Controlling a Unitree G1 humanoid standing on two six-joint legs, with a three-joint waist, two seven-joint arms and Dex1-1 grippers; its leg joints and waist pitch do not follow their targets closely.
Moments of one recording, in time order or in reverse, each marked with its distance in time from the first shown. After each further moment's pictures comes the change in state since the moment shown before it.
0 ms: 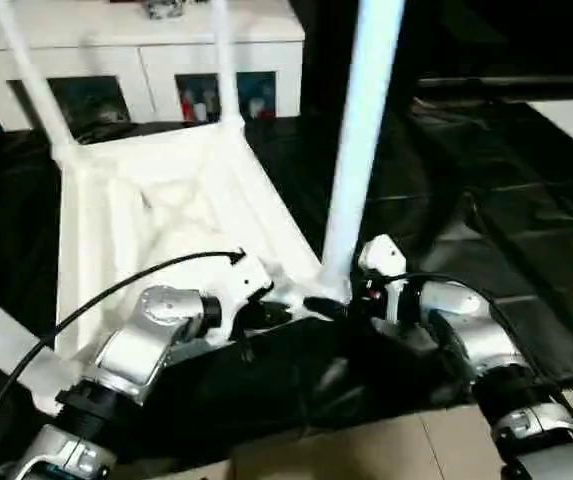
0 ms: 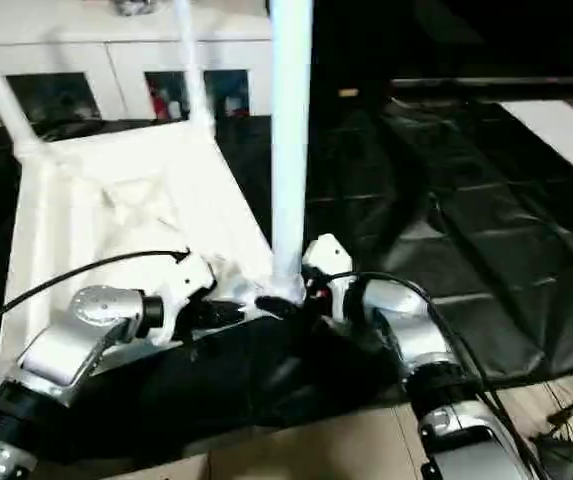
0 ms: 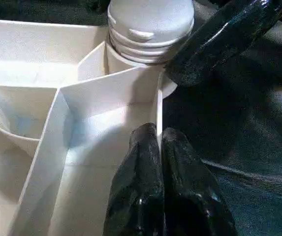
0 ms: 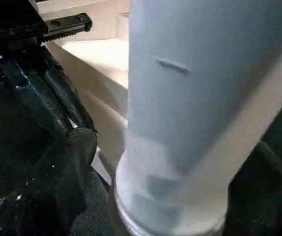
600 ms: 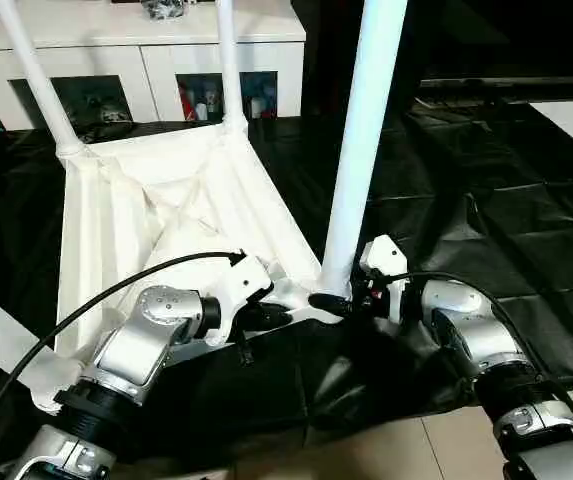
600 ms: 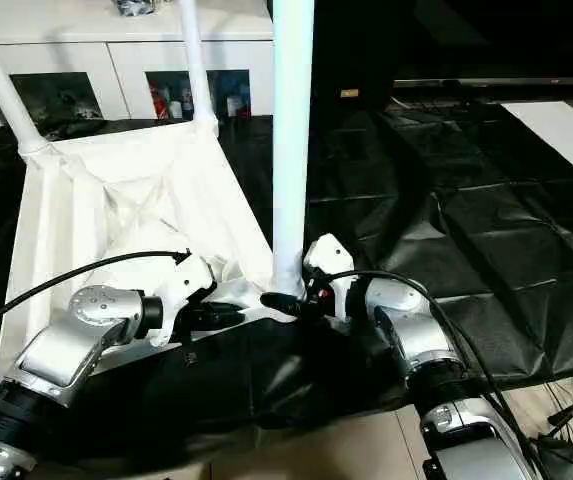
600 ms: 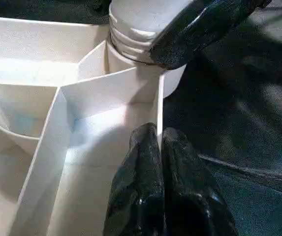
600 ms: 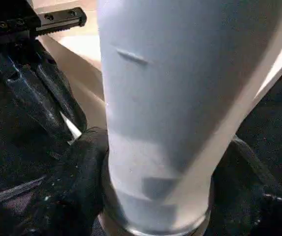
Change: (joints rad) left arm 0.001 0.006 0.001 -0.002 0.000 0.006 -0.018; right arm -0.011 -0.007 -0.002 0.018 -0.007 0.000 0.005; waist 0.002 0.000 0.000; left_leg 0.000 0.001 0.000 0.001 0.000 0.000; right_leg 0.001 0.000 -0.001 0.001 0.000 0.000
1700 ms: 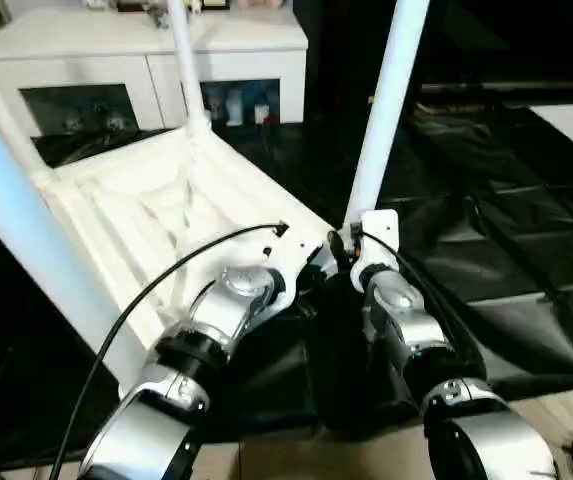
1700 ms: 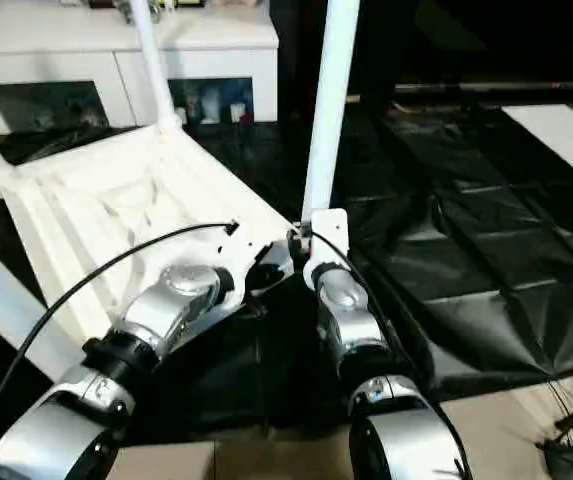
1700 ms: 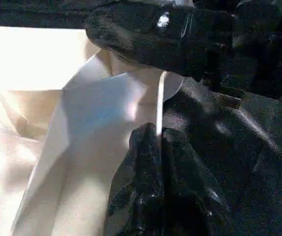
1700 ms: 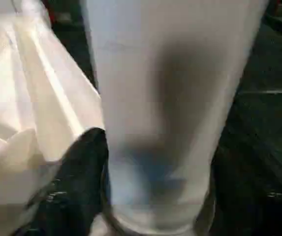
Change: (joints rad) left arm -0.294 -0.331 0.061 0.512 0.084 -0.072 0.454; right arm -0.145 0.338 -0.232 0.297 -0.053 -0.054 -0.982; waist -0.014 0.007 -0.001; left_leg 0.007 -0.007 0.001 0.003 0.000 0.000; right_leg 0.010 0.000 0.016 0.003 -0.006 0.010
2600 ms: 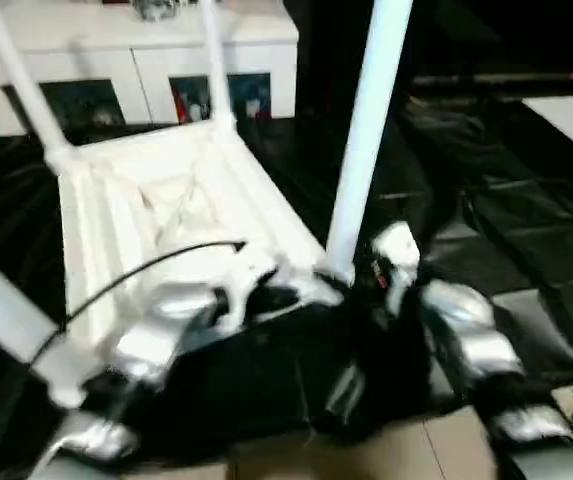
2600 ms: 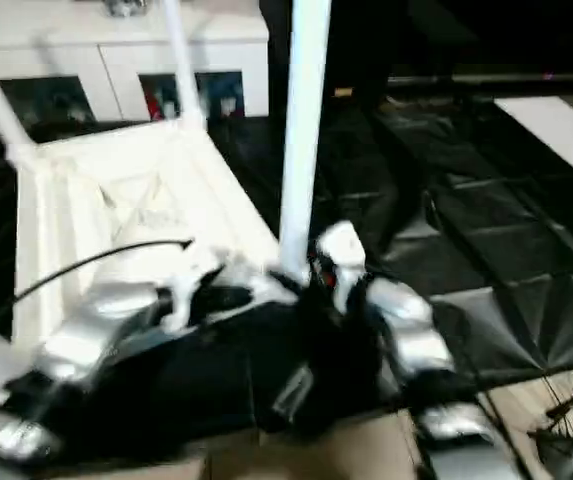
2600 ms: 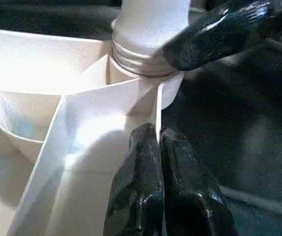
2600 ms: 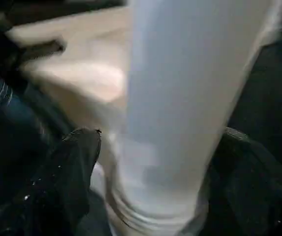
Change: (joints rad) left arm 0.278 0.287 -0.005 -0.408 -0.127 -0.020 -0.463; right arm 0.193 -0.330 0.178 -0.305 0.103 -0.003 0.926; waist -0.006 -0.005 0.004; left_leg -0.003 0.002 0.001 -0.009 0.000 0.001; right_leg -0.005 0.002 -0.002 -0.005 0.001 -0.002
